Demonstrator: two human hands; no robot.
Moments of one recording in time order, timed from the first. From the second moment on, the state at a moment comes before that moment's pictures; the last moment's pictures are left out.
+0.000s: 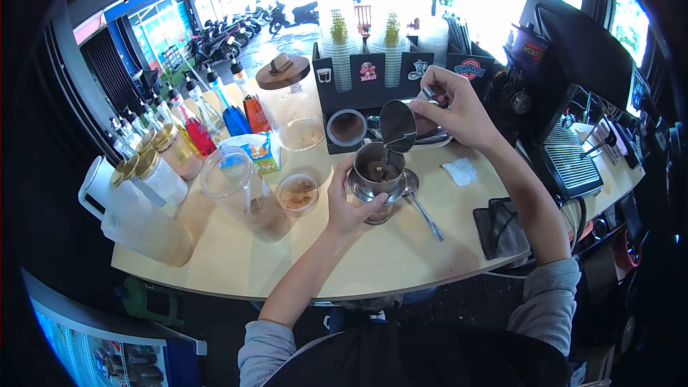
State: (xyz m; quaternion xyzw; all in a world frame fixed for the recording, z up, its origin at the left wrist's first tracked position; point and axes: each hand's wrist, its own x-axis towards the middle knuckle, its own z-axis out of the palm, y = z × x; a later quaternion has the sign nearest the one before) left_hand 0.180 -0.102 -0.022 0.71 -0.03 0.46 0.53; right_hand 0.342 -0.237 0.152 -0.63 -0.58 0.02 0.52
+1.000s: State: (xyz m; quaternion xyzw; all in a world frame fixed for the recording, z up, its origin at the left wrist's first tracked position) left_hand 0.179 -0.102 -0.021 0.71 -0.02 0.45 0.54; right_hand 0.330 -0.238 0.162 -0.61 -0.61 -0.01 0.51
